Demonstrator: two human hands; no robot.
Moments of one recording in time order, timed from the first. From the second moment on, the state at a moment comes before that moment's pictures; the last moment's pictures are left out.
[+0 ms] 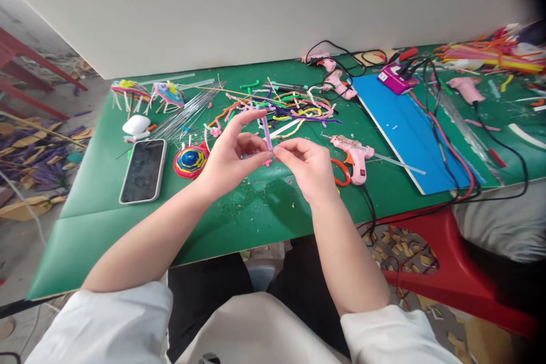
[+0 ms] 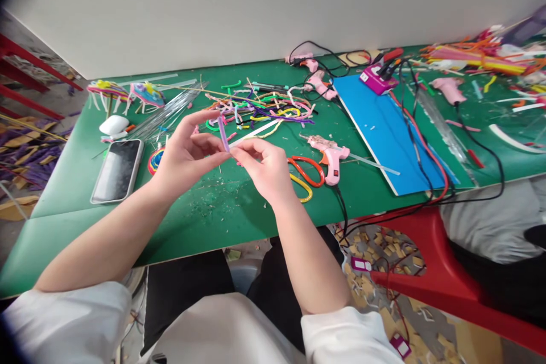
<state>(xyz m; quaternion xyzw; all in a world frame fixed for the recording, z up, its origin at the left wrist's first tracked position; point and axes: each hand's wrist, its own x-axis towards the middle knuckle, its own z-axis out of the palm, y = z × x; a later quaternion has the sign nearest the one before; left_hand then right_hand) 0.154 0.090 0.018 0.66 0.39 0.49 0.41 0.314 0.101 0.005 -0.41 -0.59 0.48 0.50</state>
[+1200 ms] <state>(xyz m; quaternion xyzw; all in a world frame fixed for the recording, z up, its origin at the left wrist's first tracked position) 0.156 0.089 0.019 0.64 0.41 0.47 0.45 0.314 0.101 0.006 -0.42 -0.66 0.43 0.45</state>
